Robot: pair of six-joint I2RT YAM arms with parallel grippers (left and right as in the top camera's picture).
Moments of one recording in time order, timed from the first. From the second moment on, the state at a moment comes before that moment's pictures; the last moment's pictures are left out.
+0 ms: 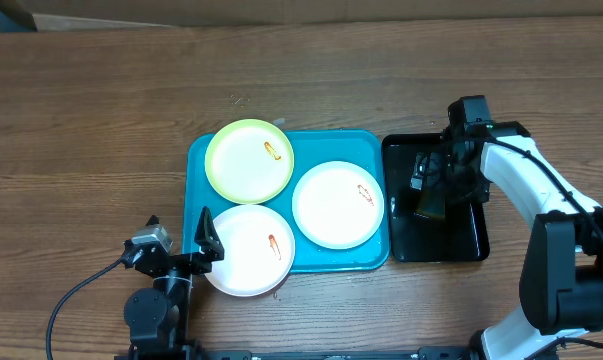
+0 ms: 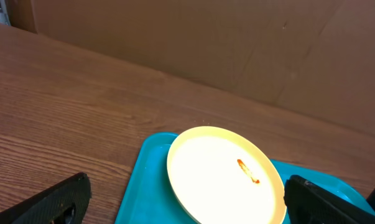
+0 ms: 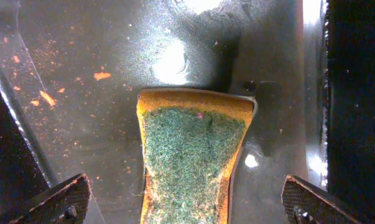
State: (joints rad) left arm 0.07 0.02 0.04 -0.14 0.04 -0.31; right arm 0.08 1.79 1.16 -0.83 -0.07 0.28
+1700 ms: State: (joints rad) left arm 0.07 1.15 1.22 -0.78 0.33 -0.15; right arm 0.08 1.79 1.16 -0.83 -0.07 0.28
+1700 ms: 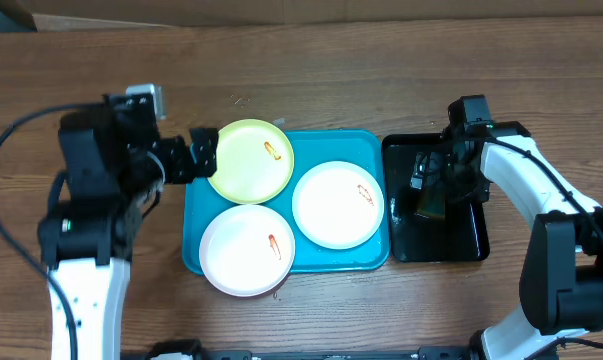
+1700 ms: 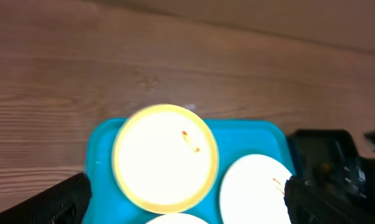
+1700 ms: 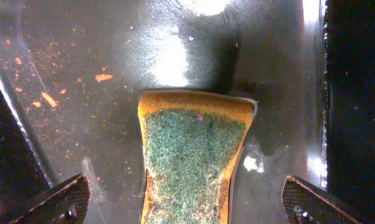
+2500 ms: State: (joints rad) left arm 0.07 1.28 1.23 -0.95 0.42 -0.15; right arm 0.08 1.79 1.16 -0.83 -0.07 0.28
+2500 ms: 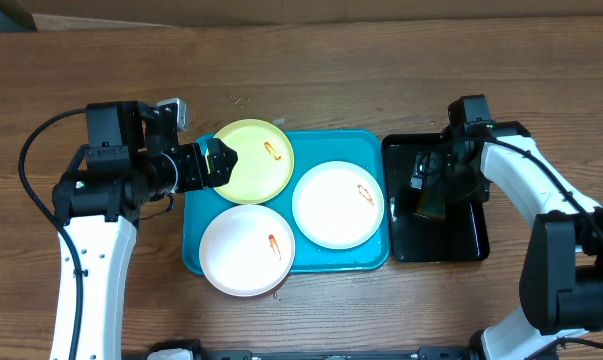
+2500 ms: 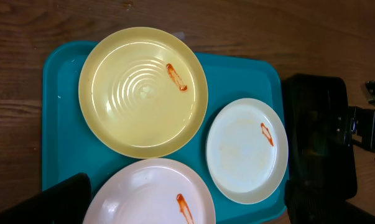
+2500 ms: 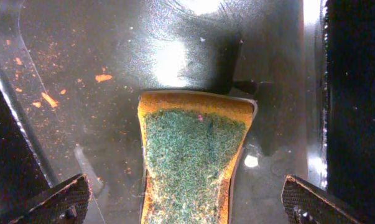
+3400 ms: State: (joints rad) left arm -0.38 1.60 1.23 -0.88 0.25 -0.32; right arm 0.08 1.79 1.16 -0.83 -0.07 0.28
